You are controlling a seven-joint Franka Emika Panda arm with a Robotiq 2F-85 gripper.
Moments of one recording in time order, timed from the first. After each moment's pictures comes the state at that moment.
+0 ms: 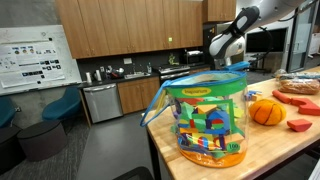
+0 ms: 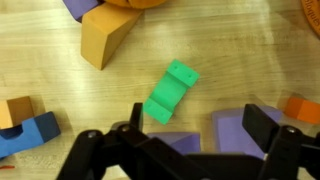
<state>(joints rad) -0.13 0.06 -0.15 -2.11 -0.10 1.96 0.05</state>
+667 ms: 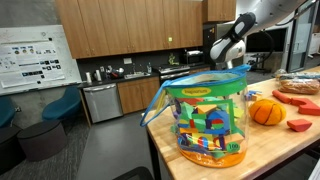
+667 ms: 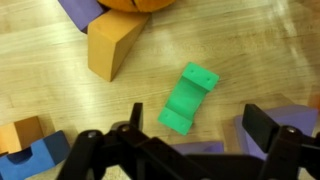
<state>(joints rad) -0.15 0.12 -0.17 -2.08 -0.10 1.95 0.11</state>
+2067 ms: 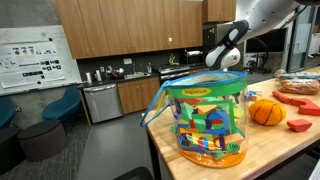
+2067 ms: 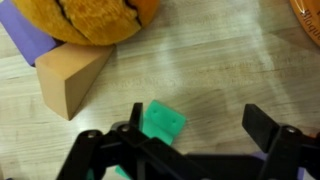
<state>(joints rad) -0.12 0.17 -0.14 -2.11 -0.05 1.91 0.16</state>
